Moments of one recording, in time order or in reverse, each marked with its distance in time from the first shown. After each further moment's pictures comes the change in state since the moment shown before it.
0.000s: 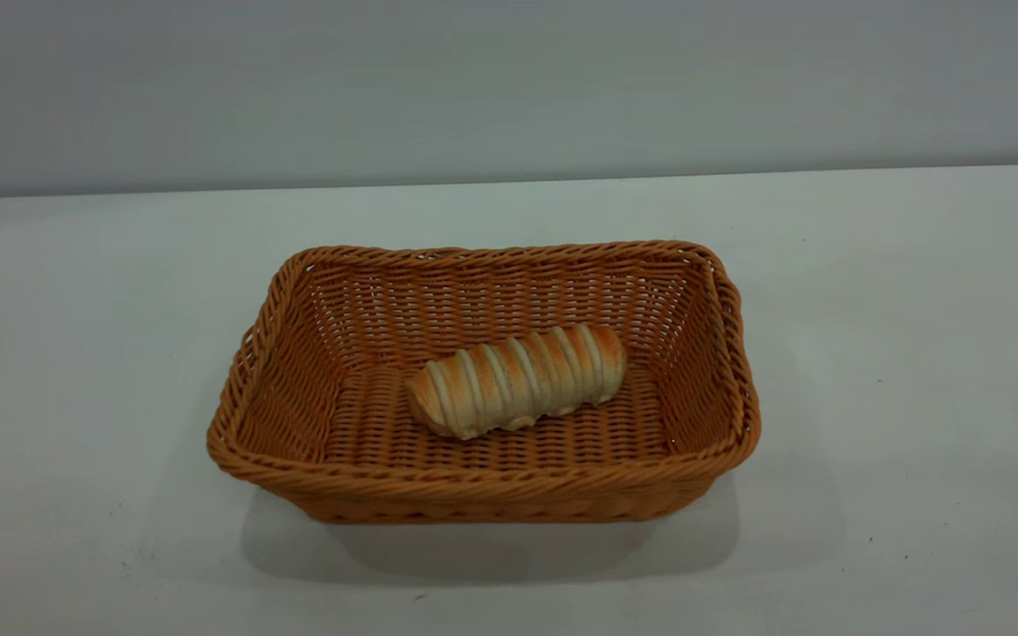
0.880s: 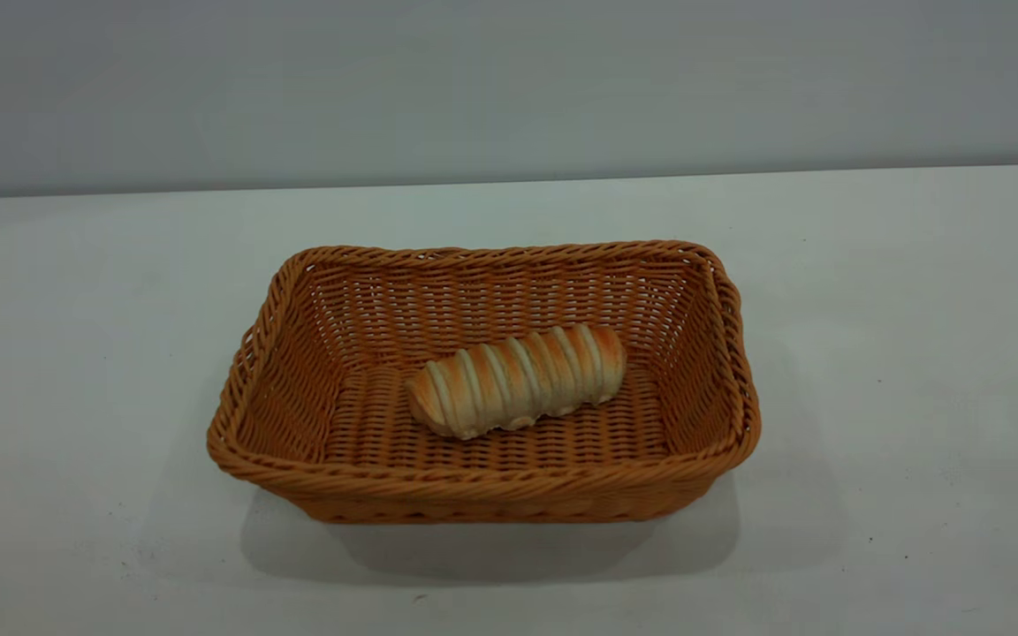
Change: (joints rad) left arm -0.295 0.051 -0.234 0.075 0.035 -0.032; right arm 0.000 0.000 0.000 0.001 0.000 -0.001
